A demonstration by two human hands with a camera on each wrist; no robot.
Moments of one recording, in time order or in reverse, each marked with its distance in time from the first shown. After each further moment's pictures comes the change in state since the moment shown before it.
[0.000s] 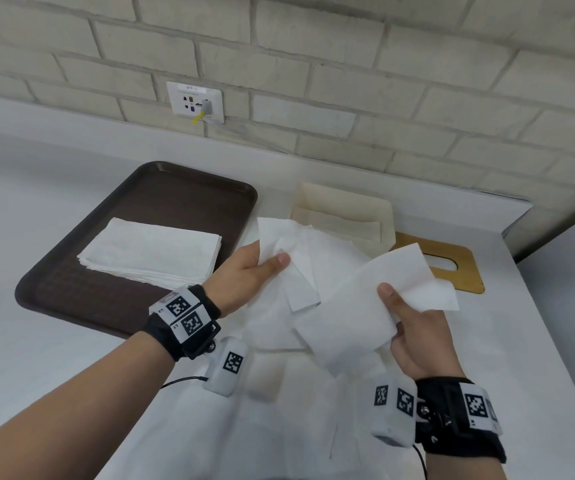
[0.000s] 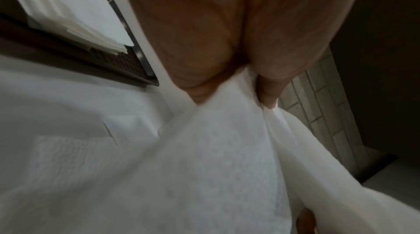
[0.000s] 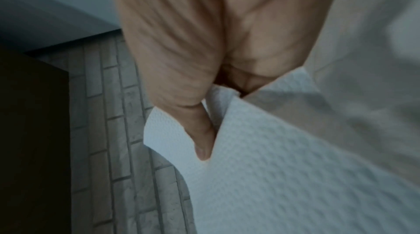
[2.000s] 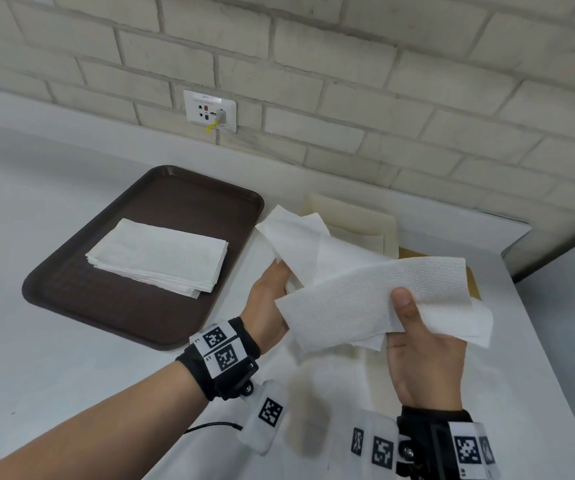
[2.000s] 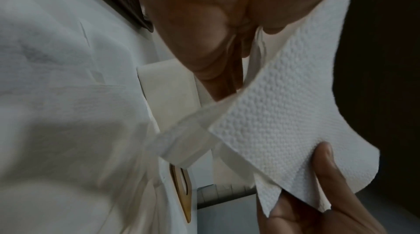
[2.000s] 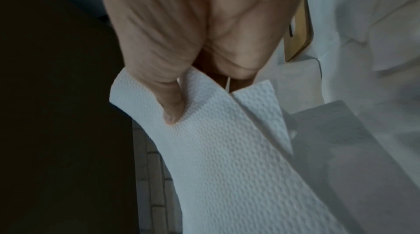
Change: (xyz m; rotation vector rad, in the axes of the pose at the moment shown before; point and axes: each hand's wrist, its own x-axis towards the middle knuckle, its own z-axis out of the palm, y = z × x) left_hand -0.027 0.029 0.061 -0.539 0.242 -0.092; right_hand -0.051 -0.021 0.045 0.233 0.022 -0.323
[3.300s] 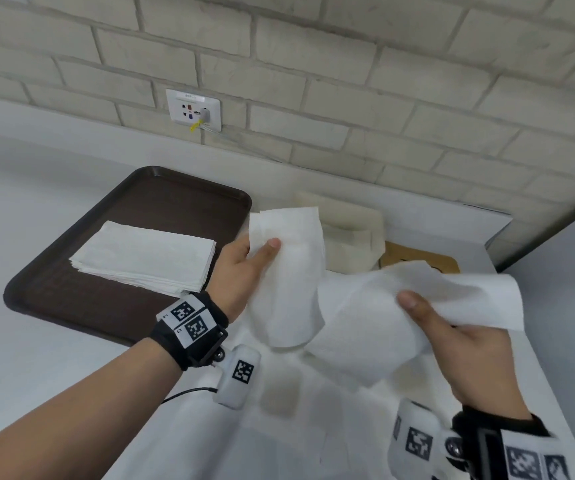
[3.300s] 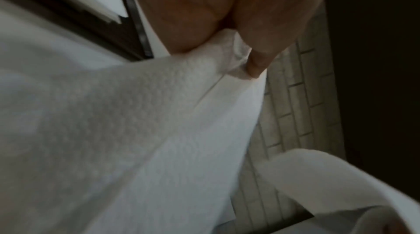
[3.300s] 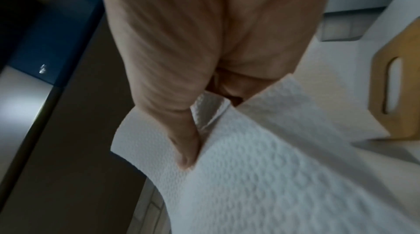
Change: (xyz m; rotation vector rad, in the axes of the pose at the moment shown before) left_hand 0.040 0.006 -0.037 0.245 0.040 0.188; right_hand -0.010 -0.069 -0.019 -0.765 -0.007 0.080
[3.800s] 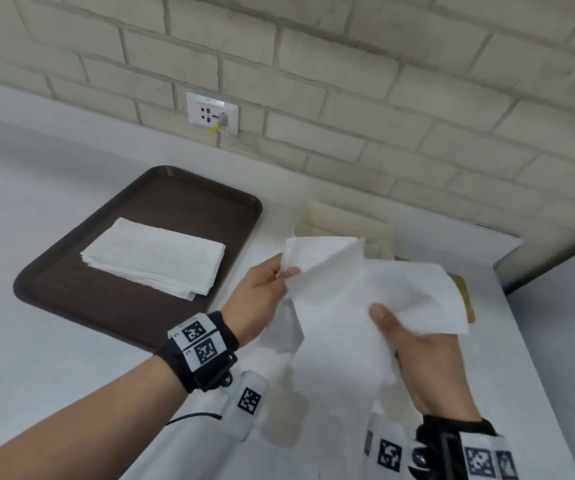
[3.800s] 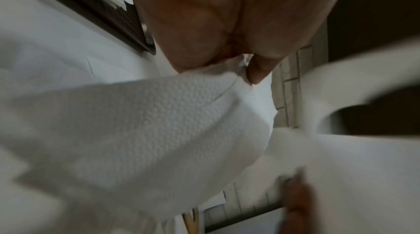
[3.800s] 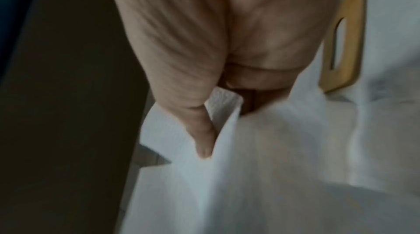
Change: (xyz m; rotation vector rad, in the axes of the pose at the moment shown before) left_hand -0.015 -0.013 0.008 -0.114 -0.218 -0.055; right_hand 0.020 0.028 0.038 0.165 -0.129 -0.048
